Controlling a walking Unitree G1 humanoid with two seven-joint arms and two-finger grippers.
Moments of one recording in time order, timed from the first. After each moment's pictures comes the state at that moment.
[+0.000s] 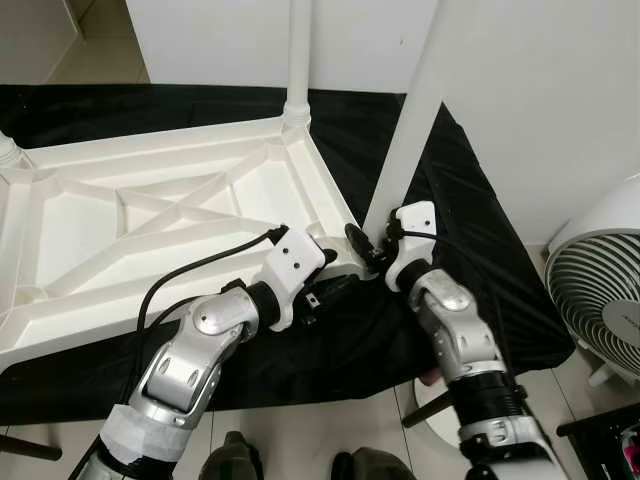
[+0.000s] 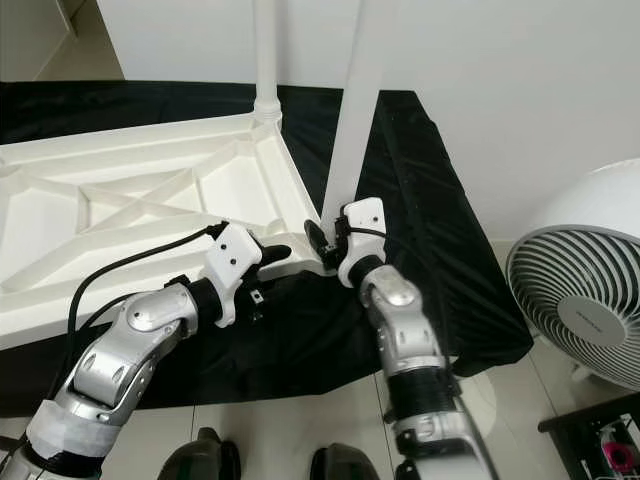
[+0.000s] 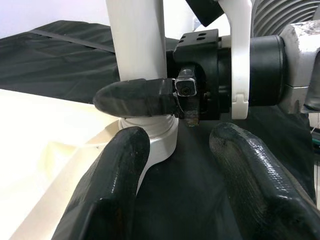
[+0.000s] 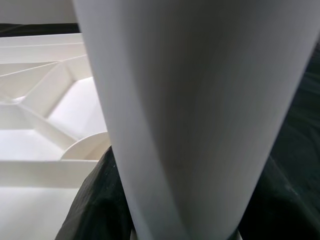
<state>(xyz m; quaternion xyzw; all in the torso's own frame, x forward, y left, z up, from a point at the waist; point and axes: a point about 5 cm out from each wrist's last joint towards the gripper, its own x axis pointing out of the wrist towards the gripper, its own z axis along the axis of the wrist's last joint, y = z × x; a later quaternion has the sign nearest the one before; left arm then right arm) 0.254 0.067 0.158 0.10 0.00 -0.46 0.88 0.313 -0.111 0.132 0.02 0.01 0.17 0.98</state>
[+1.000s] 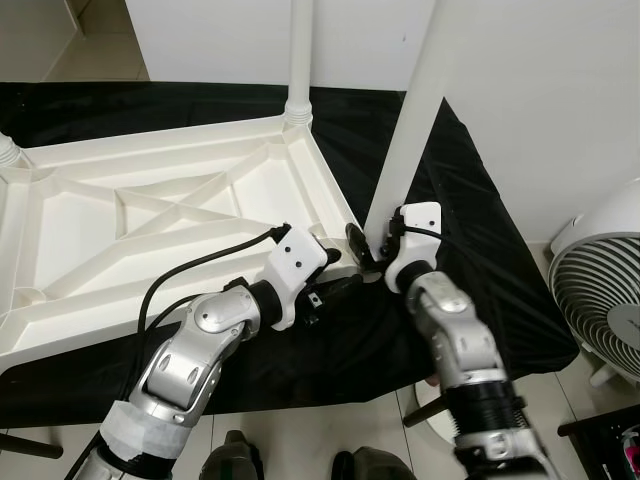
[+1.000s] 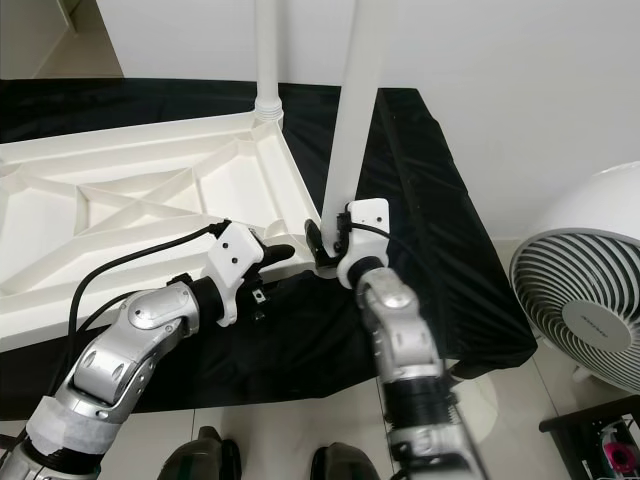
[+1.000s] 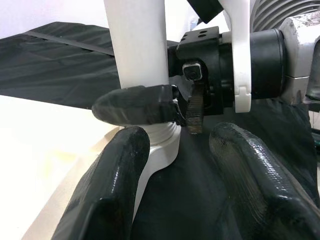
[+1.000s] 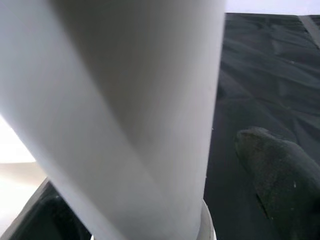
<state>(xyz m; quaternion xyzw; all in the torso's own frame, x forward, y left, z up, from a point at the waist) 0.256 0.065 0.162 0.09 0.00 -0.47 0.88 0.315 -0.122 0.139 -0.01 0.02 0.20 0.98</state>
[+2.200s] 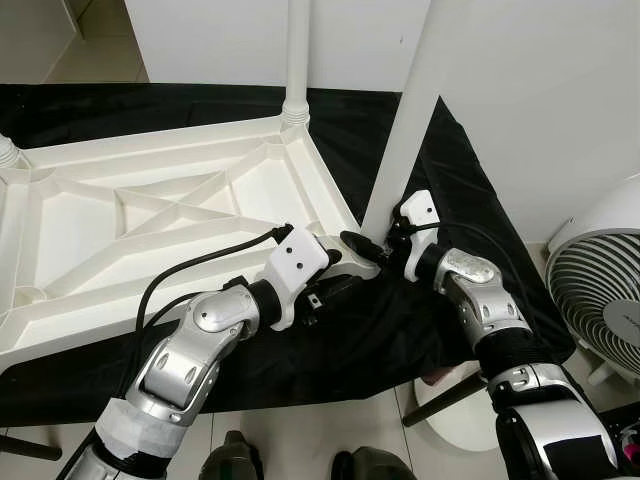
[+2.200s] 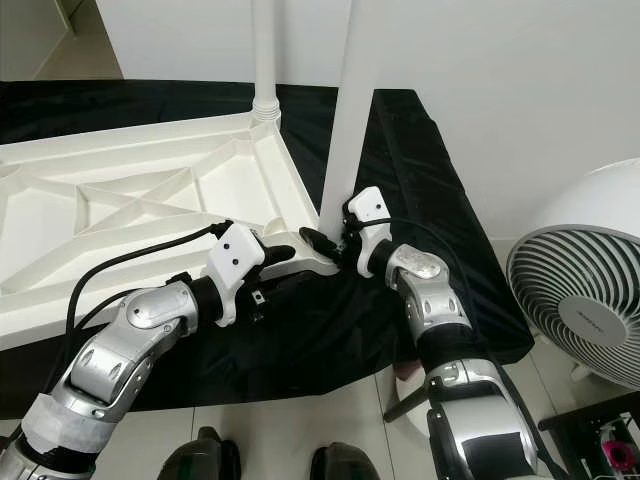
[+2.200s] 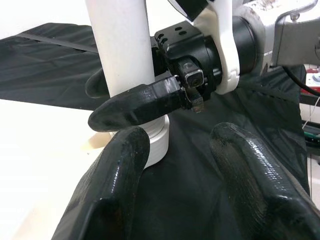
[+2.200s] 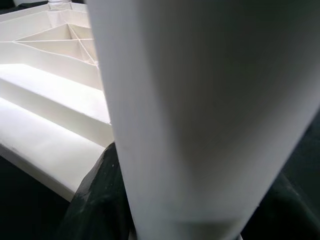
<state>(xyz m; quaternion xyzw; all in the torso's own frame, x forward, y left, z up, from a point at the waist) 0.253 0.066 0.160 0.11 0.00 -0.48 0.87 0.338 -0.133 0.131 -0.07 0.00 0.41 0.91</state>
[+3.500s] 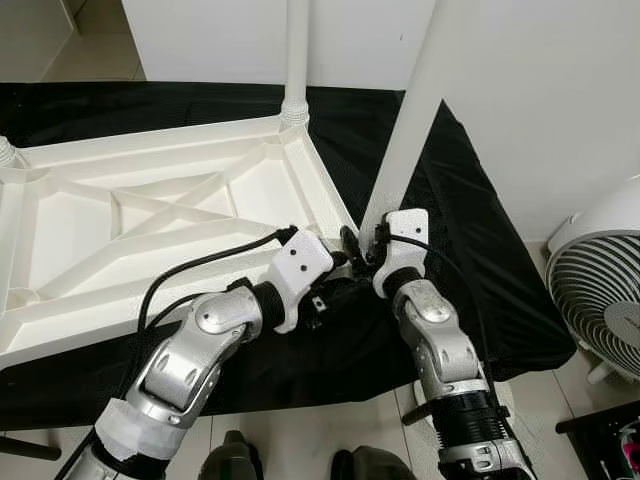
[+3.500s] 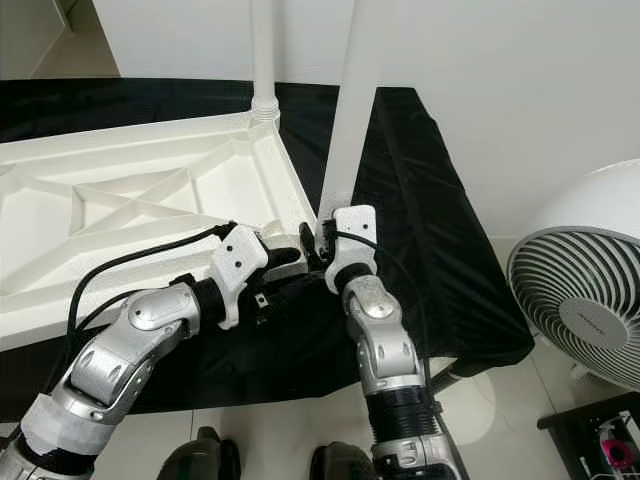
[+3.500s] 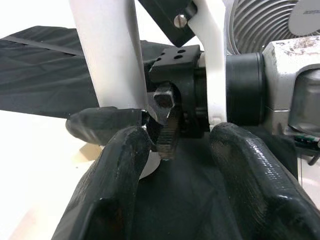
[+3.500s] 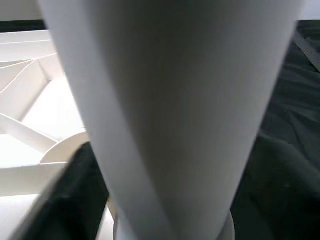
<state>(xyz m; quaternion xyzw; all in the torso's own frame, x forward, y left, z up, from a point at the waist) 0.250 0.062 0.163 0.10 0.00 -0.49 0.86 0.304 -0.098 0.136 0.01 0.01 0.15 0.99</state>
